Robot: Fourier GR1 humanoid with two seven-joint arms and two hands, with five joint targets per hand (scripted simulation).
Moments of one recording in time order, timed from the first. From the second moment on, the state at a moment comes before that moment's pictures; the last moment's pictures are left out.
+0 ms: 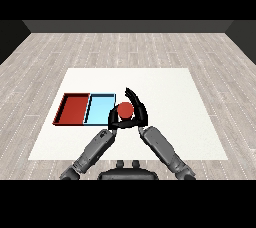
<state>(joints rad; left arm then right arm) -0.39 0.01 -0.54 -1.18 0.40 0.60 -0.50 -0.42 0.00 0.52 -1.50 -0.20 -0.50 -0.22</state>
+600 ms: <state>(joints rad) -0.39 0.01 -0.50 -1.21 0.35 0.62 -0.47 -0.33 -0.01 0.46 -1.62 -0.18 -0.43 -0.18</state>
